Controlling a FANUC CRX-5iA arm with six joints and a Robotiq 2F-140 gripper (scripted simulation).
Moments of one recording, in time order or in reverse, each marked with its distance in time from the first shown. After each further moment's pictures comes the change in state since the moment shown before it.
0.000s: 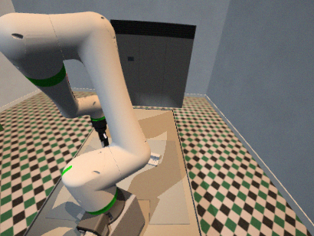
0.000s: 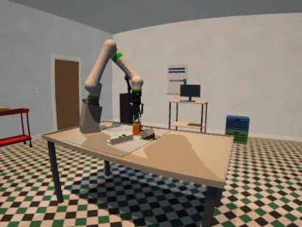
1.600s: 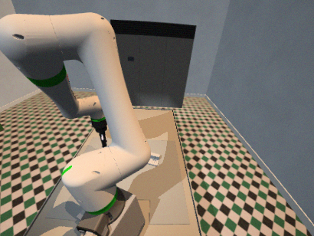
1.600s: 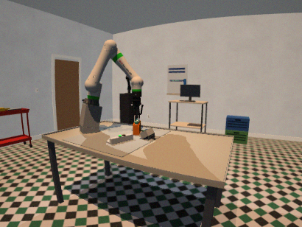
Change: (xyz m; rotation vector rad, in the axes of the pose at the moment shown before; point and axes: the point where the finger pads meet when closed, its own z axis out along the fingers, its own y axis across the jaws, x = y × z) arm 0.000 0.000 0.004 0.000 -0.005 0.356
